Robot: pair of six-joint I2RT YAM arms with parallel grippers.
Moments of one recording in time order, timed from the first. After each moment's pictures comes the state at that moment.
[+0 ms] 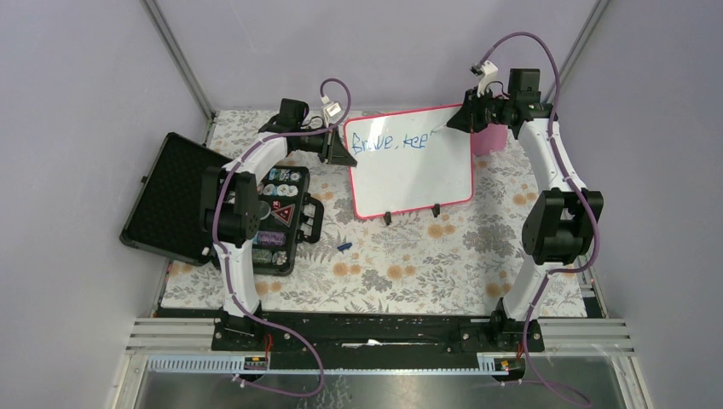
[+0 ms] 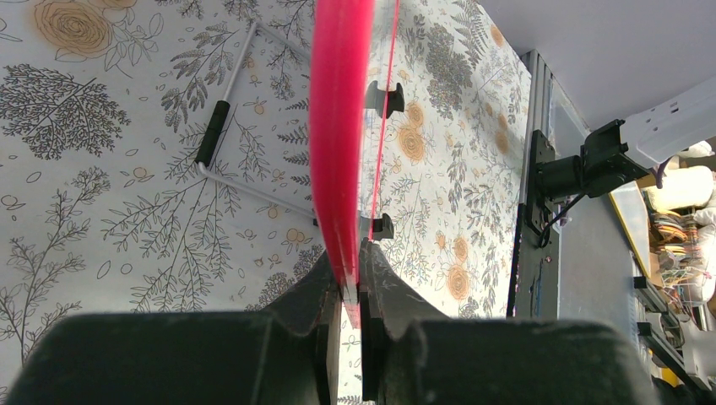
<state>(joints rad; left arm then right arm) -0.21 2.08 1.67 -0.43 1.15 0.07 -0.01 1.87 1.76 -0.56 -0.80 -0.21</state>
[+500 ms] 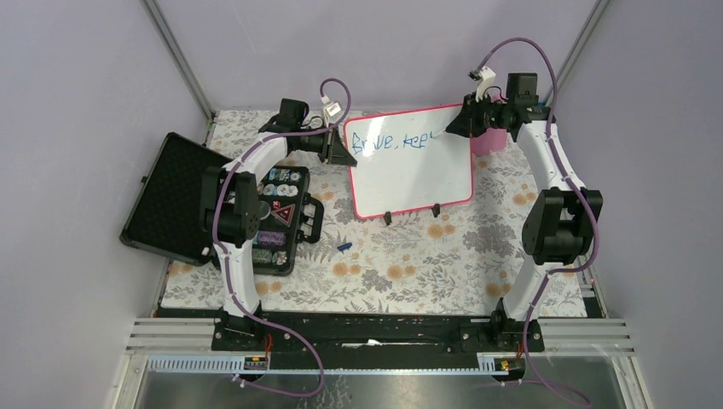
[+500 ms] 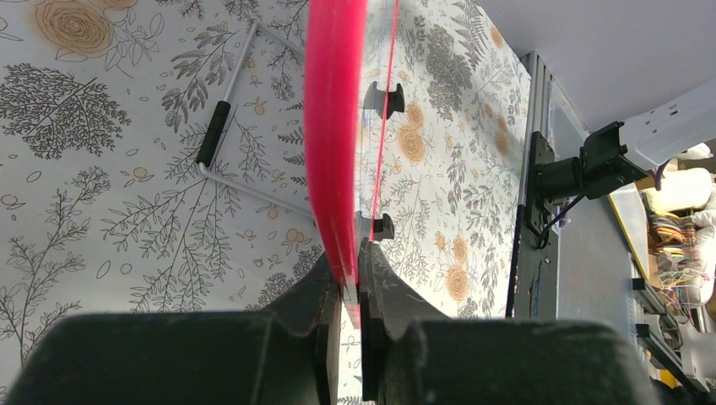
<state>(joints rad) -0.21 2.08 1.67 -0.43 1.15 0.07 -0.01 1.87 1.73 -0.56 -0.80 -0.22</state>
